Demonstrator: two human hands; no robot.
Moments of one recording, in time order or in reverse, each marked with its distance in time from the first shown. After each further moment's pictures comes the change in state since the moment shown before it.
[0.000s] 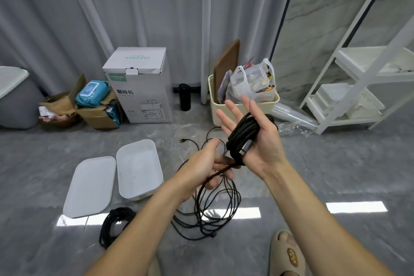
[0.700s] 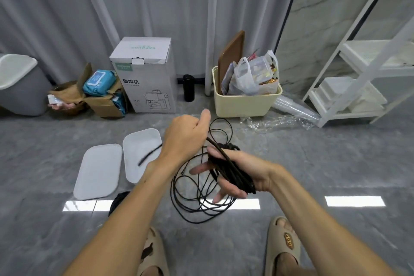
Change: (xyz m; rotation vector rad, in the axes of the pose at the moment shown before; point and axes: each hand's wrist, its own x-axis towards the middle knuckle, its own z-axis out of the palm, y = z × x) left_hand -0.008 0.005 -0.031 0.566 0.675 0.522; right_hand -0.039 0.020 -0.014 -0.664 -0.471 0.852
